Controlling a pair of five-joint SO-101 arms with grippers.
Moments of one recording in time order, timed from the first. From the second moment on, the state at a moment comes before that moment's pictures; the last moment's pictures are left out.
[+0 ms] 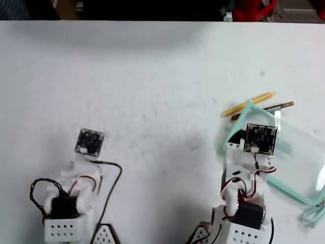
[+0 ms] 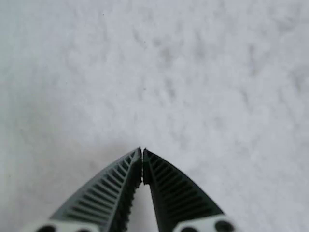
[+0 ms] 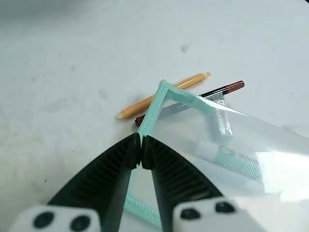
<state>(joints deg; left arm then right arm) -8.7 -104.0 97.1 73.4 -9.8 10.6 -102.5 86.1 50.8 9.4</state>
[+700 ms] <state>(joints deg) -5.4 -104.0 97.1 73.4 -9.8 10.6 -102.5 87.2 50.8 9.2</state>
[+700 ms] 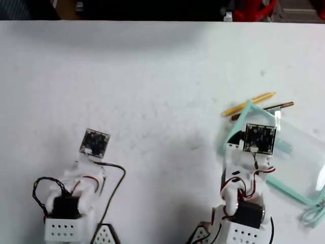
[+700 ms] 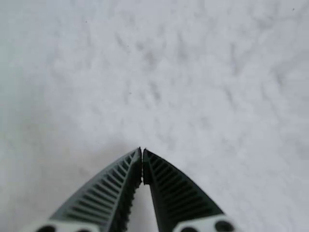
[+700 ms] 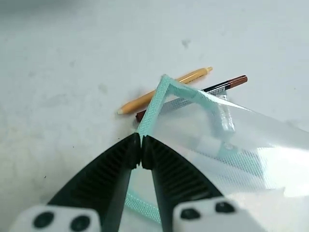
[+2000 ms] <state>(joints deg) 5.8 -104.5 81.1 49.8 -13.6 7.8 -102.5 92.1 46.2 9.2</state>
